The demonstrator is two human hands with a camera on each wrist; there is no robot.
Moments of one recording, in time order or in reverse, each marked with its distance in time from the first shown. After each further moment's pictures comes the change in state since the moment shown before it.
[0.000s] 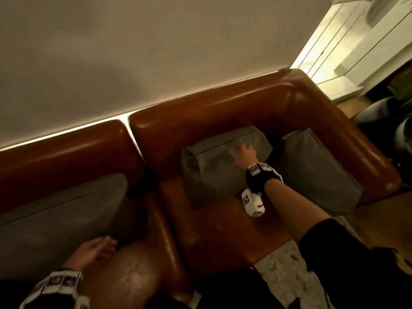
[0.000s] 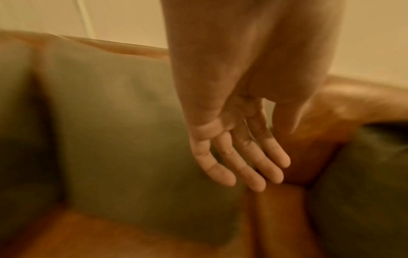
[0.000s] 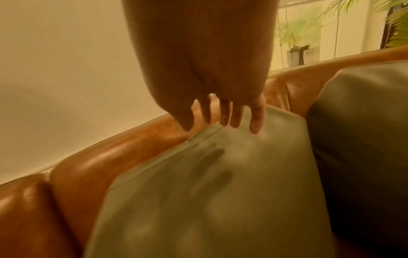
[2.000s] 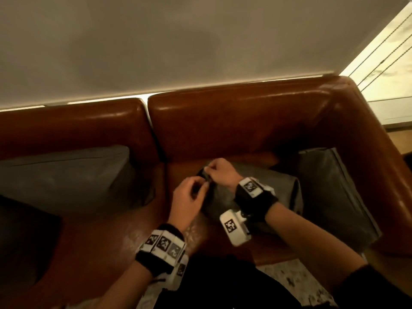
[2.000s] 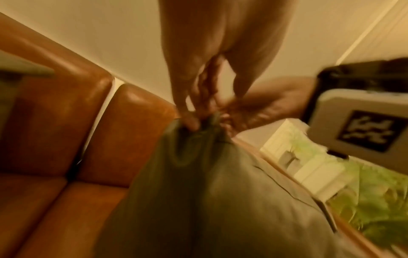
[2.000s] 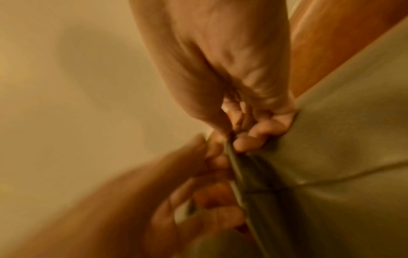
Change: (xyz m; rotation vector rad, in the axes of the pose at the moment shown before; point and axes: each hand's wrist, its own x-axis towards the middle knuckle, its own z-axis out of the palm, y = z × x) left_hand -0.105 0.196 0.246 -0.097 0.442 0.712; right_hand -0.060 -0.017 -0.025 0.197 -0.484 -0.447
